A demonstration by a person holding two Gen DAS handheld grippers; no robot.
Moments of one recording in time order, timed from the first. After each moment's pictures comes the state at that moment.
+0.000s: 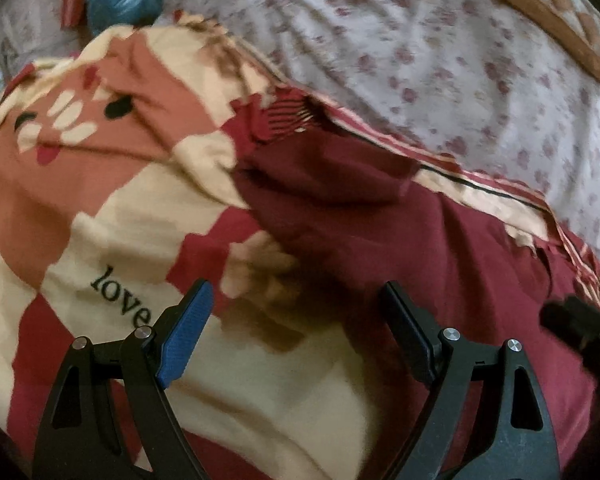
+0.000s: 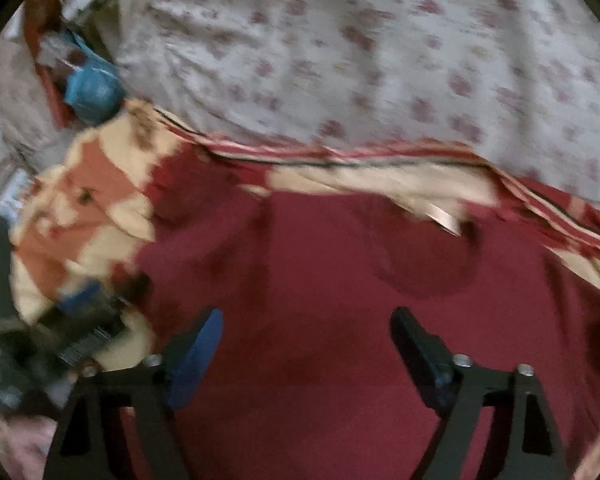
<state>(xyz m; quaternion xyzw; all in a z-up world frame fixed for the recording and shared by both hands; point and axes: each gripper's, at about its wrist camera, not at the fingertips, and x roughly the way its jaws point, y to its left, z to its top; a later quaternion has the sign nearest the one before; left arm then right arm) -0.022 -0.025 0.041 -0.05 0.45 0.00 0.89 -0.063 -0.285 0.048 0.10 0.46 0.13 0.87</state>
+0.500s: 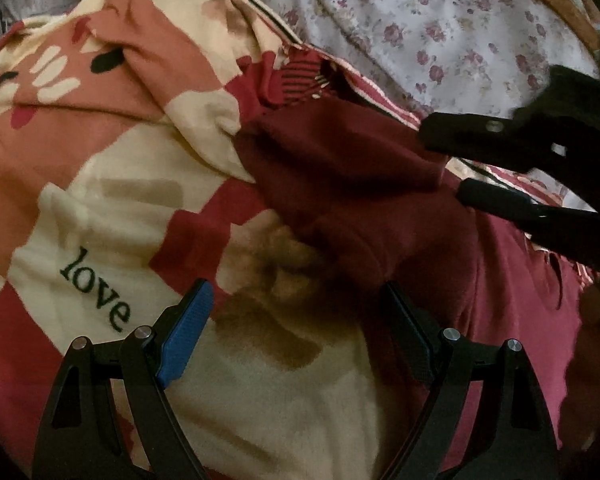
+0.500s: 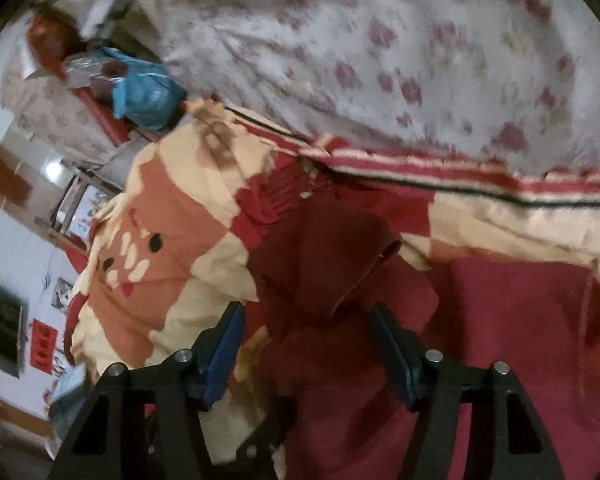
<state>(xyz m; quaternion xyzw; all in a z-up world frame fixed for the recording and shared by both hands) 0.001 -0.018 0.014 -0.07 0.50 0.00 0.87 0.057 -0.207 0.029 0.21 0.50 0.26 0.80</state>
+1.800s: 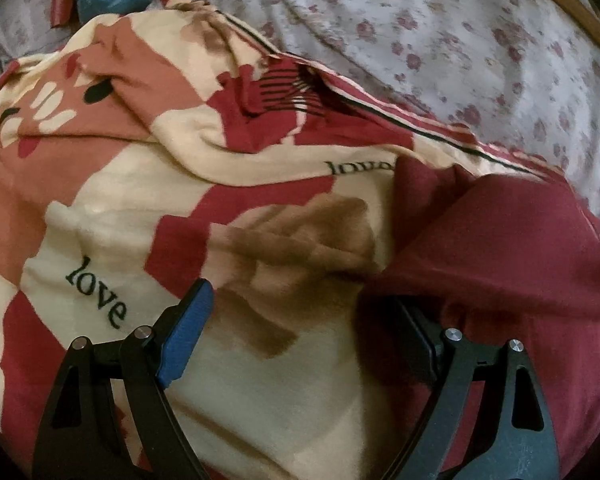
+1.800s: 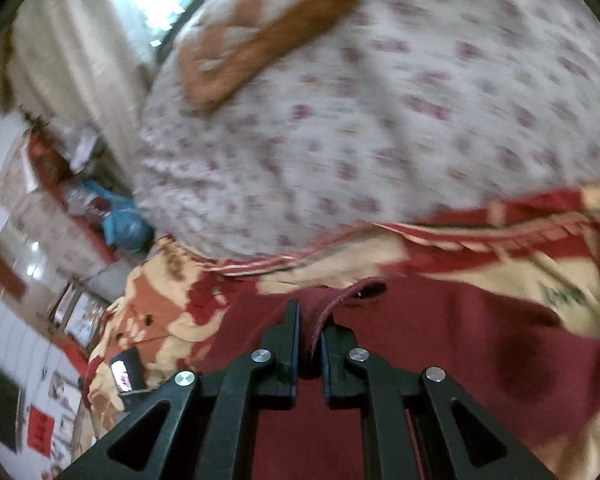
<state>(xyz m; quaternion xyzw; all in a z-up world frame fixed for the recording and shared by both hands) -0.009 -0.038 0.021 0.00 0.47 -0.01 0.88 -0.108 -0.474 0.097 0.30 0.36 0.12 0.88</state>
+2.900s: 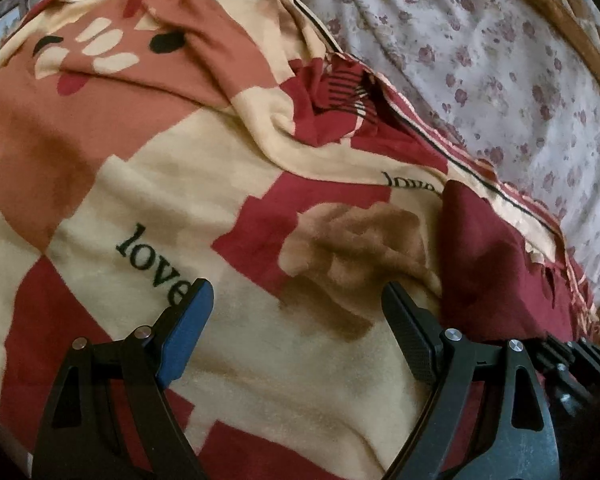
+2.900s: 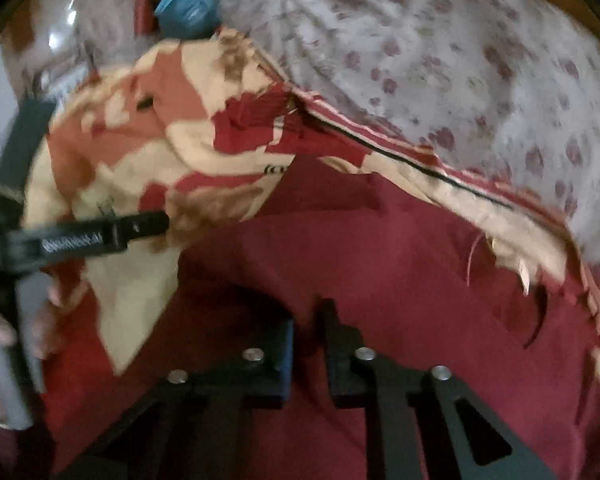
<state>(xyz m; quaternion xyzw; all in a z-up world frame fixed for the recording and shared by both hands) -0.011 0.029 0.036 -0.11 0.49 0.01 0.86 -0.066 -0.250 0.021 -0.04 0.46 0.24 0.86</state>
